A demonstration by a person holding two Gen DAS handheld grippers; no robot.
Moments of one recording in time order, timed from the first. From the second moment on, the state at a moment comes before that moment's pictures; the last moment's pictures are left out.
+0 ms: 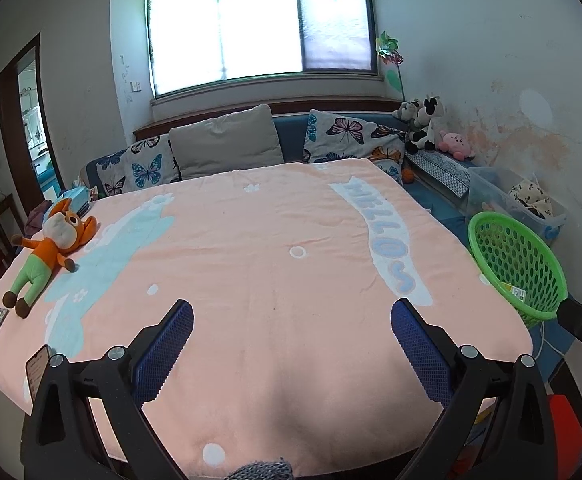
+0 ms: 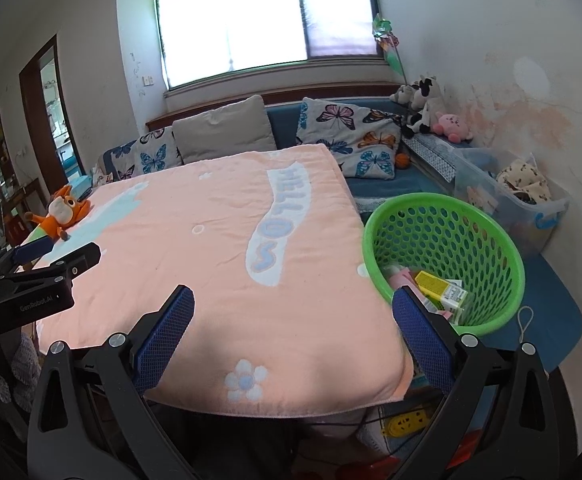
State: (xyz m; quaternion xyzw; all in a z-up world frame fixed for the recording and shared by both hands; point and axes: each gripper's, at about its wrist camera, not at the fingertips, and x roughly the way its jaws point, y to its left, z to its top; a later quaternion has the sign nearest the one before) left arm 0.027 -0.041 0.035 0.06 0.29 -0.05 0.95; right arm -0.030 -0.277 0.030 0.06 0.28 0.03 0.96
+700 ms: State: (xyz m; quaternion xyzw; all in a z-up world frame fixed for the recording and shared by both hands) left arm 0.026 -0.040 0.036 0.06 0.29 -0.05 0.95; right arm -0.030 -0.274 0.030 0.07 0.28 0.03 0.96
